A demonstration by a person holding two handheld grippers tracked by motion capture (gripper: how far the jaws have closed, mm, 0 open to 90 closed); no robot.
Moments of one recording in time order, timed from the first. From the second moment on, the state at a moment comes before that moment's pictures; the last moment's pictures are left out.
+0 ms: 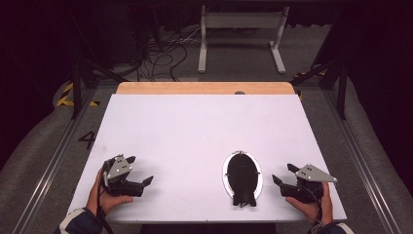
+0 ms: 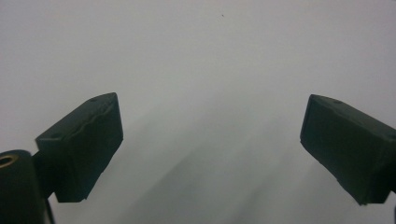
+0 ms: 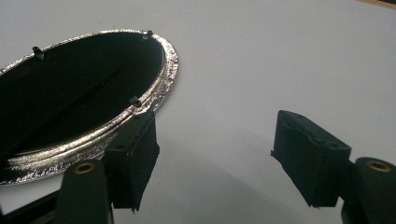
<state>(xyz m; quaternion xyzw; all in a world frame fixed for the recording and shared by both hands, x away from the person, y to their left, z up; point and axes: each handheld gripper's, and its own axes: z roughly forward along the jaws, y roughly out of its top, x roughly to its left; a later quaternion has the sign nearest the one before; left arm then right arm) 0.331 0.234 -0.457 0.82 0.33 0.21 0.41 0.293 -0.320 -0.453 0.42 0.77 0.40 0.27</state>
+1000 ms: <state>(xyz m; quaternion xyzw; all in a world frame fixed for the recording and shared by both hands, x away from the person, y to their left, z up) 0.321 0.236 -0.456 0.85 0.27 0.16 0.41 0.276 -0.291 -0.454 0.38 0.82 0.38 0.19</state>
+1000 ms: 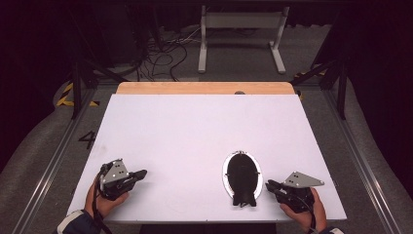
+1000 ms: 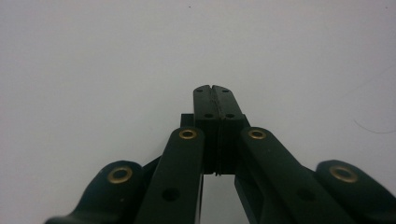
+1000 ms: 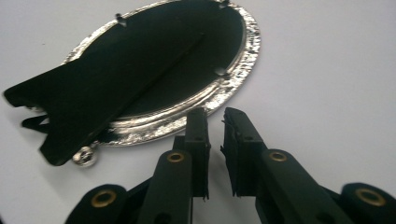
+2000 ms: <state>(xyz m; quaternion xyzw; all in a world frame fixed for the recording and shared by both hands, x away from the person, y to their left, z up) 0.324 0.222 -0.463 0.88 0.24 0.11 0.39 0.276 -0.268 -0.459 0.37 0.84 0.37 0.17</state>
